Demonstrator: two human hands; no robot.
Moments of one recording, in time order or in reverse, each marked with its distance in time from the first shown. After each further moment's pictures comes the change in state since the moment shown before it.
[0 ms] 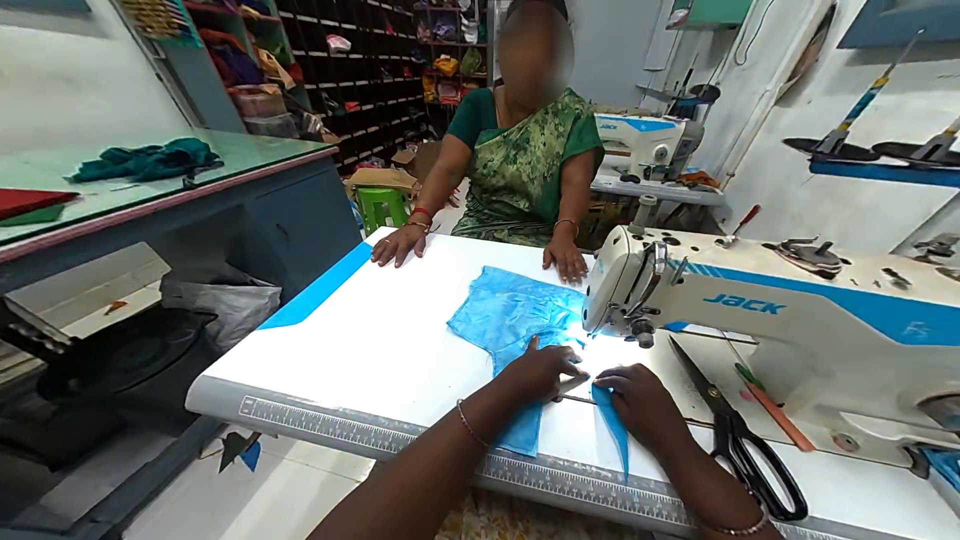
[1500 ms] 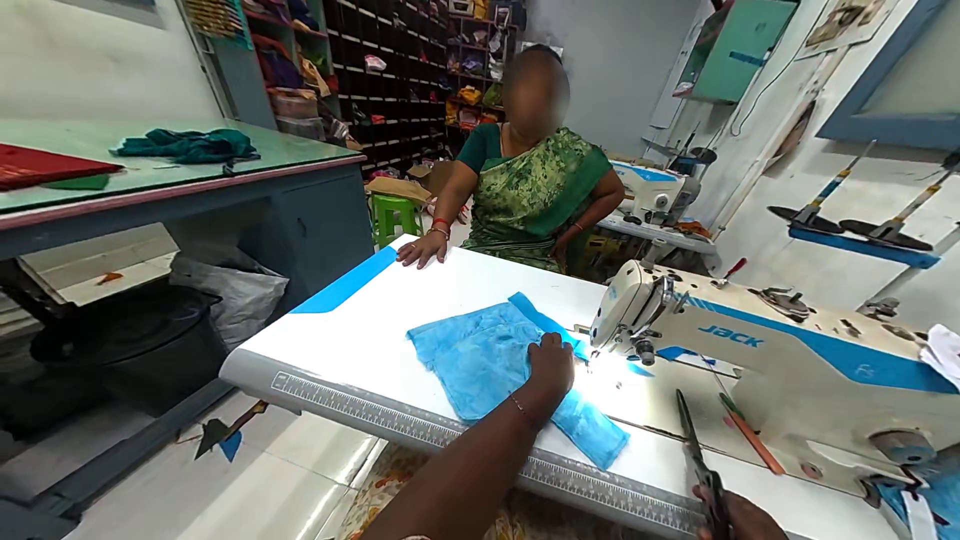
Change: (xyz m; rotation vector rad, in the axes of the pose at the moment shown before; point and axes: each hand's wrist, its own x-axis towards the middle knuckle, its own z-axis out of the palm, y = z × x) left_hand 0.024 0.029 -0.002 0.104 0.194 -0.507; right_hand -0.089 -0.078 -0.114 0.603 -0.061 1.156
